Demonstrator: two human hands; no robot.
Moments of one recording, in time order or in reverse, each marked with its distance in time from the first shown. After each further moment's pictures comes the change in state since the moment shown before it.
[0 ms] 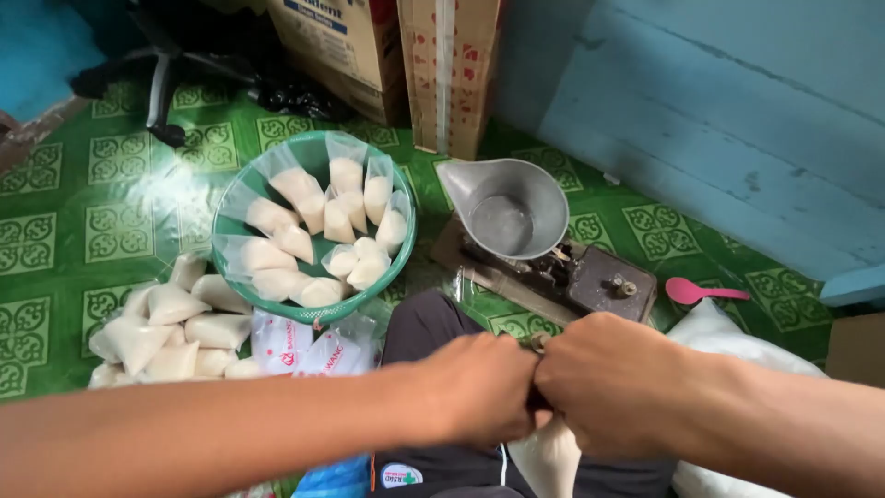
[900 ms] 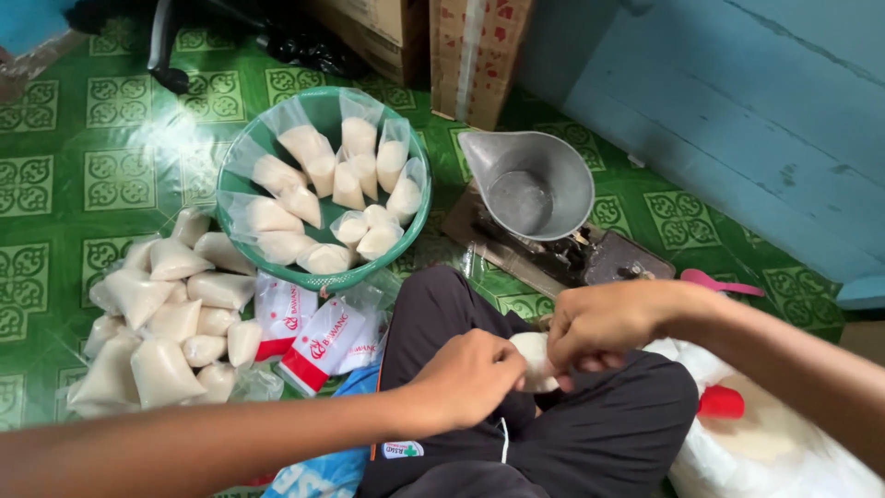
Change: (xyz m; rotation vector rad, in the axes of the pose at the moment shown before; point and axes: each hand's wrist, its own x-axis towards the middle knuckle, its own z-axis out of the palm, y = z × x) left_hand 0.004 -0.046 0.060 -0.702 0.197 -0.314; right_hand 0.061 0.057 0.016 1.149 -0.463 0.165
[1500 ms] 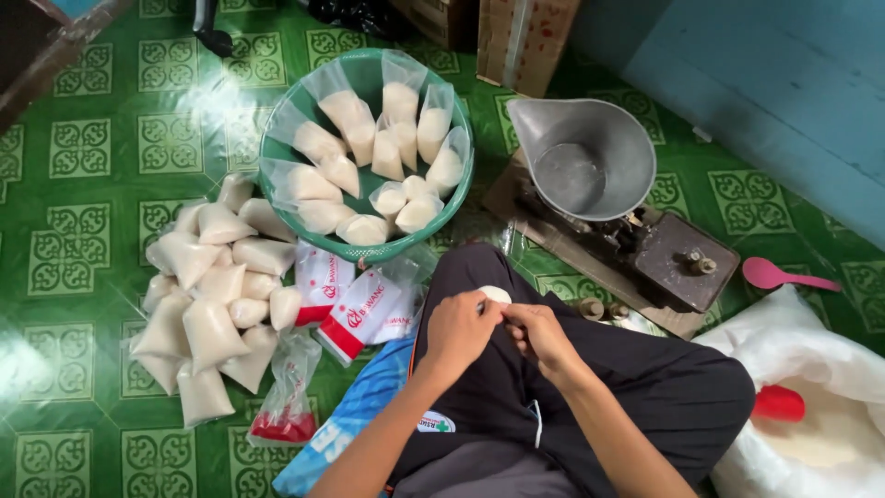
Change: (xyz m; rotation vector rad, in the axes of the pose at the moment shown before) left_hand 0.065 -0.121 0.021 0.161 0.528 -0.141; right_hand 0.206 0.066 0.089 1.137 0.635 -0.291
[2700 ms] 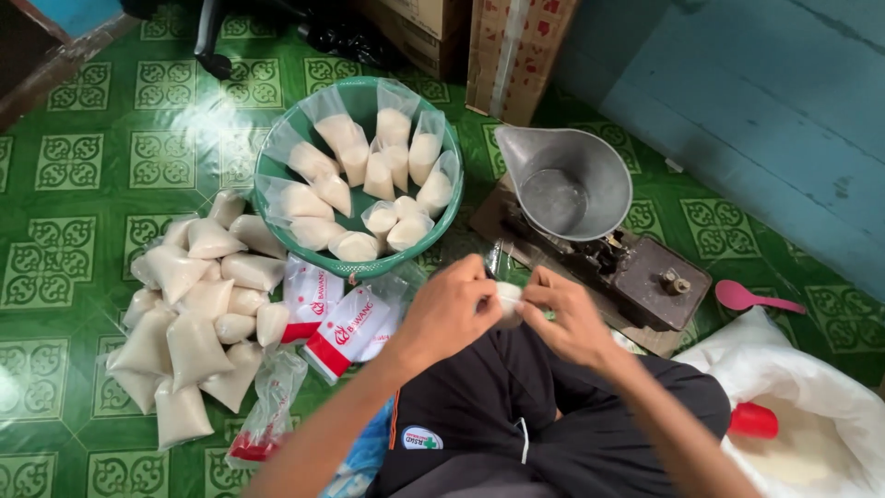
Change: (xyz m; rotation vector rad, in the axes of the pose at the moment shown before) left_hand 0.008 0.029 -0.059 0.110 0.192 0.751; right_hand -0.031 -0.082 -0.031 -0.830 -0.218 -1.122
